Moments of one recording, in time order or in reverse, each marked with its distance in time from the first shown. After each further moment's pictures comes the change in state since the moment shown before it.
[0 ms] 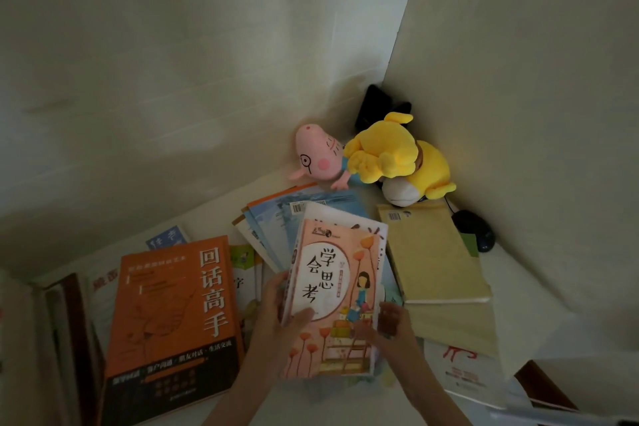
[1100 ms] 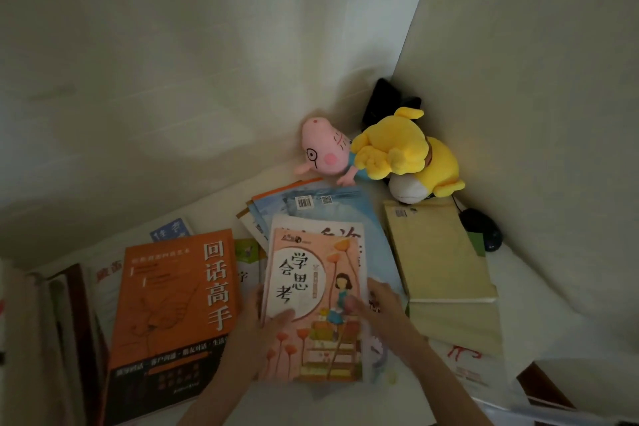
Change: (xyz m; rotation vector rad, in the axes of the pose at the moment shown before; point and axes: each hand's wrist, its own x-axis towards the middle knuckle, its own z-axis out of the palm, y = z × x) left_hand 0.007 -0.019 -0.038 0.287 0.132 -0.139; right_hand 0.020 -0.026 0.013 -0.523 -0.180 -0.230
